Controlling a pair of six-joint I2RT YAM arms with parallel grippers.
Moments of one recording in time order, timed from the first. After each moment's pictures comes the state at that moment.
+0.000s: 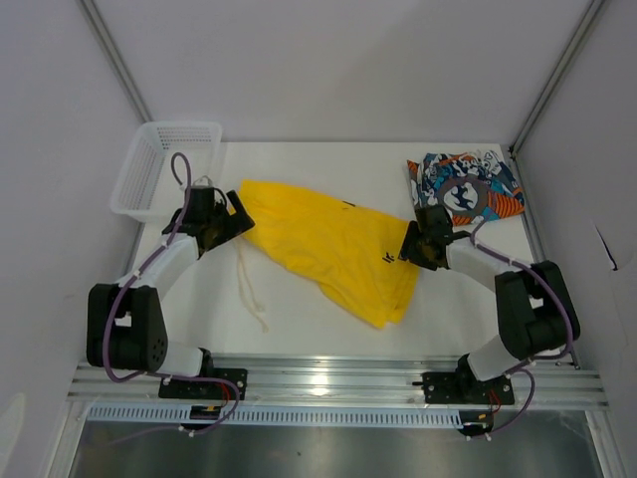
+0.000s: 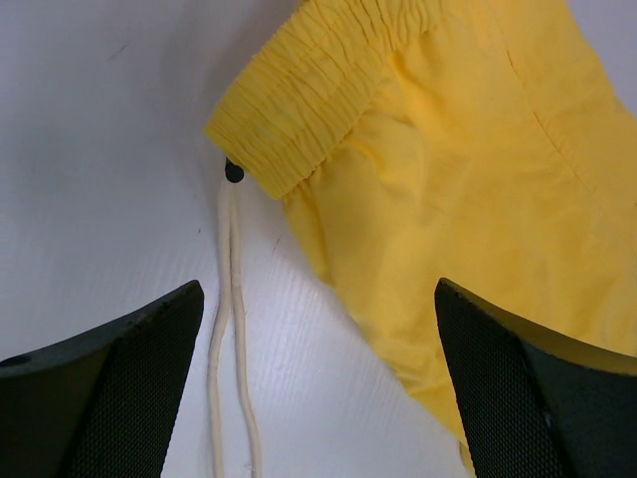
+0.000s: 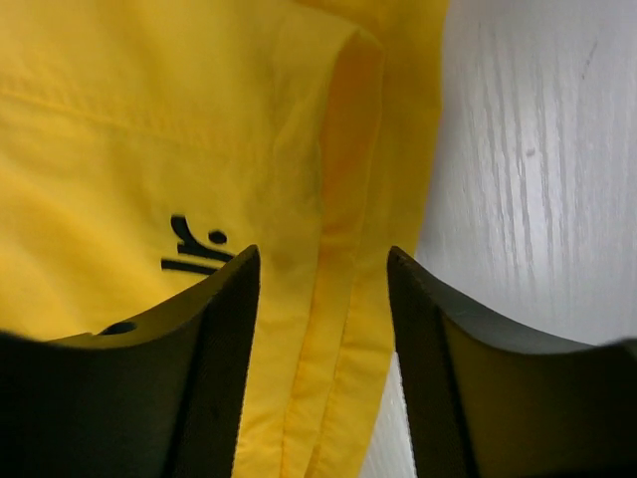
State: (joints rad) left arm -0.07 1.41 0.88 -0.25 0.04 -0.55; right arm 0.31 1.51 0.81 -0.27 0.09 0.58
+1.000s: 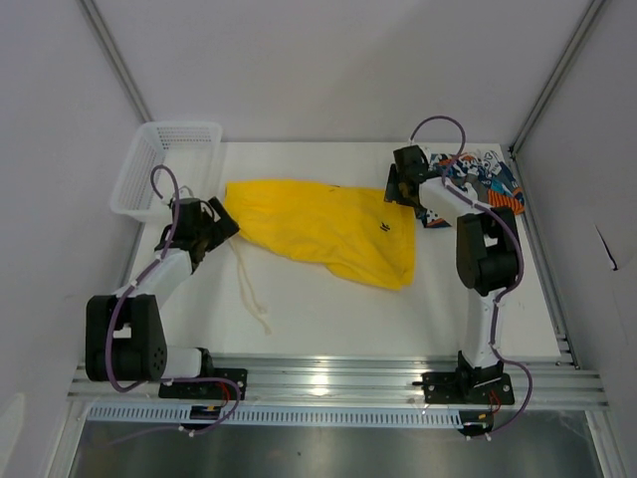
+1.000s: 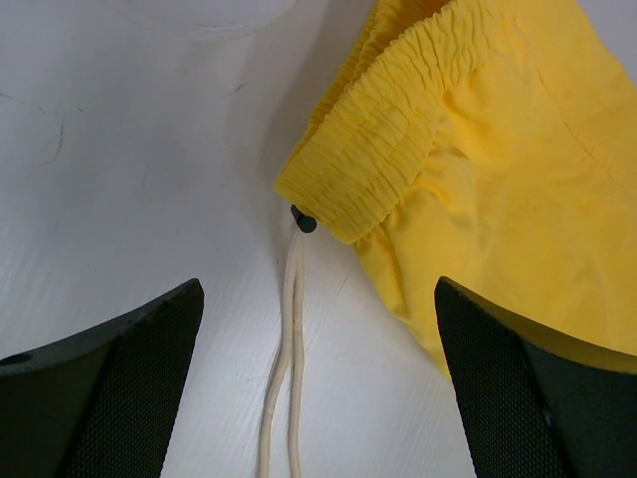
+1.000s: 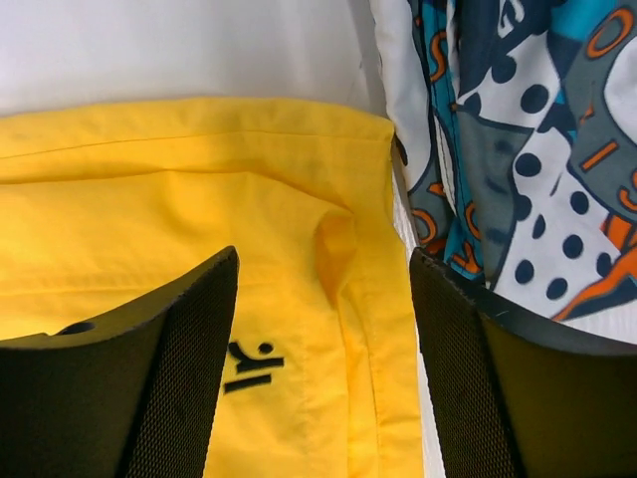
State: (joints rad) left arm 0.02 1.34 0.72 -0.07 -0.03 -0.58; right arm 0.30 2.08 1.58 -0.40 0.30 0.40
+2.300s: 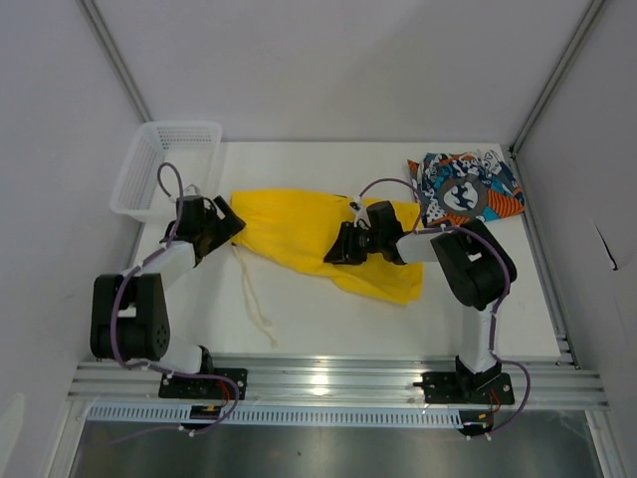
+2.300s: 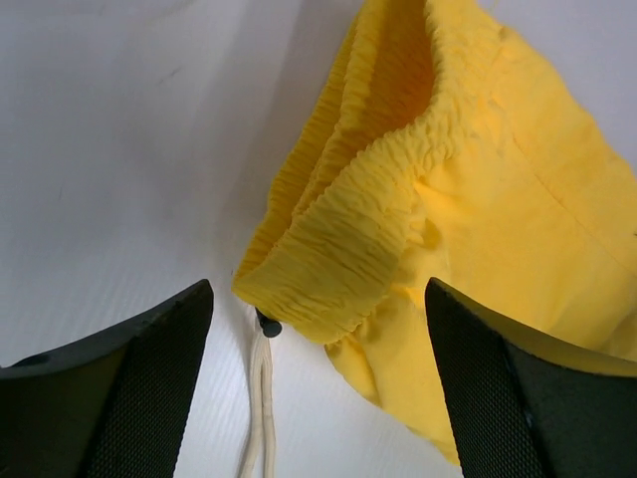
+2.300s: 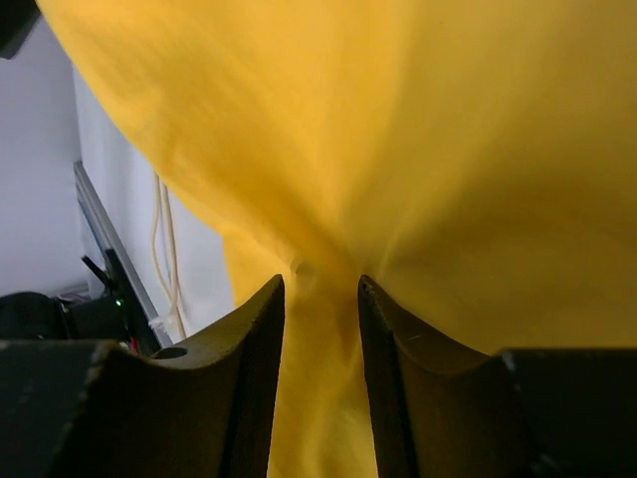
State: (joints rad) left arm 0.03 1.51 0.77 0.02 0.09 -0.61; right arm 0.52 2.00 1.02 0.30 -0.62 0.65
